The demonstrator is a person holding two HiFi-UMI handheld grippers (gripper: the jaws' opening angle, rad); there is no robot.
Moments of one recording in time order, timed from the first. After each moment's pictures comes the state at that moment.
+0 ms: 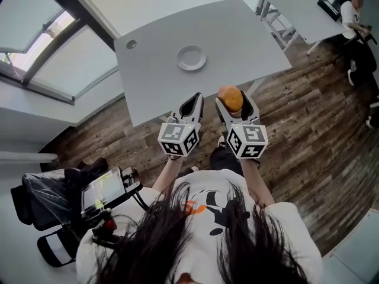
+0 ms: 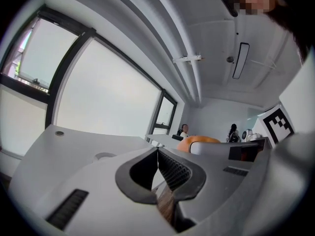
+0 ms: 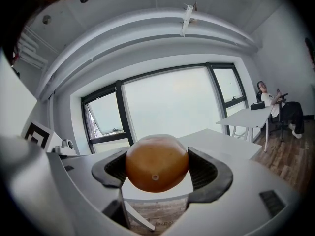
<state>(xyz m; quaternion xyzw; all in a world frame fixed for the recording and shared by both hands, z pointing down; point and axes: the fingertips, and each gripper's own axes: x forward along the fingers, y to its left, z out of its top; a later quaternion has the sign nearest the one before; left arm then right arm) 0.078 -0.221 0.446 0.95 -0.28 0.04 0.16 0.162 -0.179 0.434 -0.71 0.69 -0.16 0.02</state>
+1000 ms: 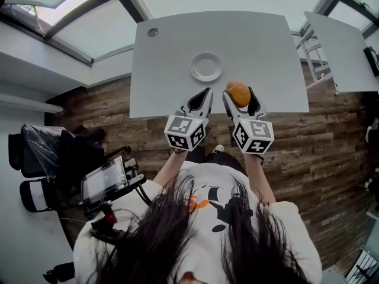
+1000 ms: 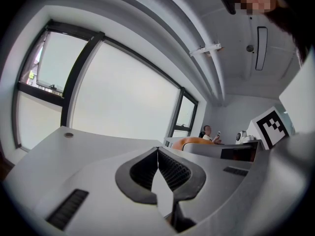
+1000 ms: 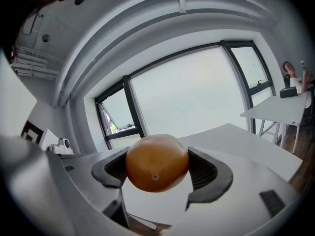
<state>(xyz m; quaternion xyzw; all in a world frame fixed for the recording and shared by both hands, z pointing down) 0.147 -0.312 0.457 0.90 -0.40 0.04 0.16 0.233 -0.303 0.454 -0.61 0.77 -0.19 0.01</state>
